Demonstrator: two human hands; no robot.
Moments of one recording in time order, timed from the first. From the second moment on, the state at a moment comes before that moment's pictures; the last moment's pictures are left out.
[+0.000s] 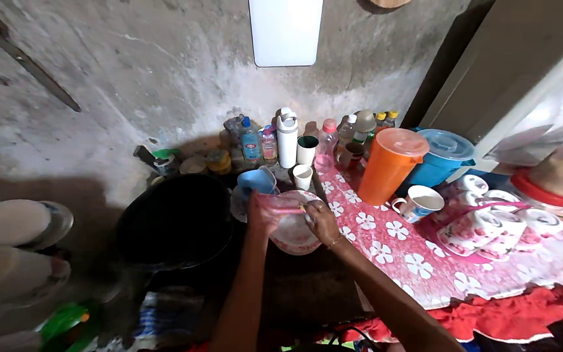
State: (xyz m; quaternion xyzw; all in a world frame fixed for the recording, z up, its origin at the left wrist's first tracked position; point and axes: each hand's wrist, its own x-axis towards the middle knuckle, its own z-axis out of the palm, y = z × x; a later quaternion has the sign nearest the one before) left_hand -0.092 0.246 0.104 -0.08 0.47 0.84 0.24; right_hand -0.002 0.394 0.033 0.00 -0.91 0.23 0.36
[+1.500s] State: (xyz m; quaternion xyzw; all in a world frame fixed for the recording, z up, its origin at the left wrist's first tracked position) left_hand -0.061 0.253 0.051 0.06 0.54 0.82 0.20; right_hand -0.040 0.376 0.061 -0.21 -0.91 0.33 0.12
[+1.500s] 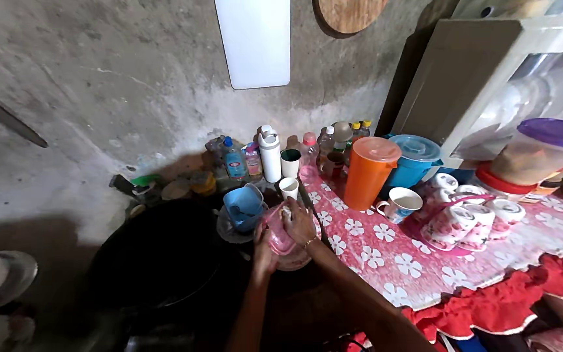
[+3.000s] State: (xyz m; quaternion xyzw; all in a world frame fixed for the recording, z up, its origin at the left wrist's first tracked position) left_hand -0.055 0.249 0.074 0.12 0.61 0.73 0.29; right_hand -0.049 0.388 0.098 -0.08 -0.92 0.35 0.12
